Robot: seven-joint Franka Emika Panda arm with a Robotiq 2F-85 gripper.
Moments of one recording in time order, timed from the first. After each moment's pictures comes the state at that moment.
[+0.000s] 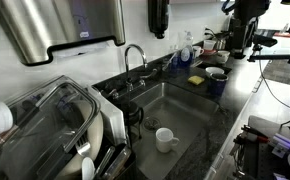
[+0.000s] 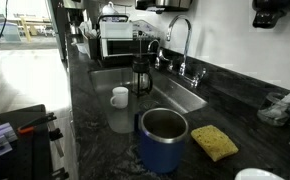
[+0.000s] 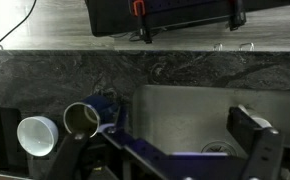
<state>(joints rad) -0.05 -0.62 0.09 -2.42 -0.14 1.65 0.17</state>
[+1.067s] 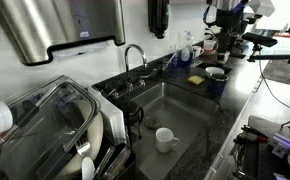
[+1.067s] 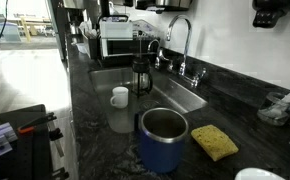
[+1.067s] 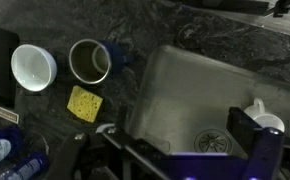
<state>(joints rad) -0.03 -0.49 0.00 -2.42 -0.28 1.90 -0.12</state>
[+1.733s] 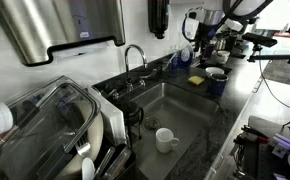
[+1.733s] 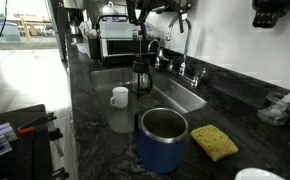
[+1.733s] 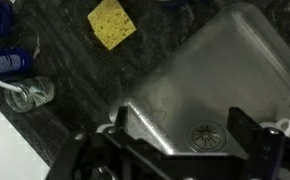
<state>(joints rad) -0.02 -0.26 -0.14 -2.39 -0.35 2.32 -0.67</state>
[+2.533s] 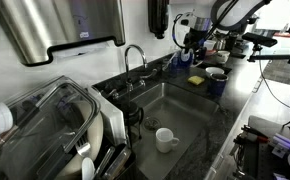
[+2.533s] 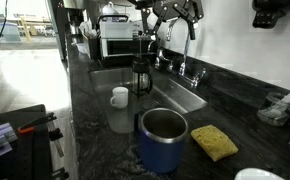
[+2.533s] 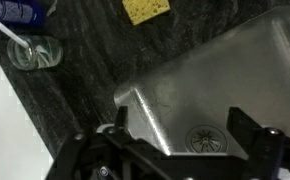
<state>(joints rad) -0.03 -0.15 -0.15 -2.34 -0.38 2.44 -0.87</state>
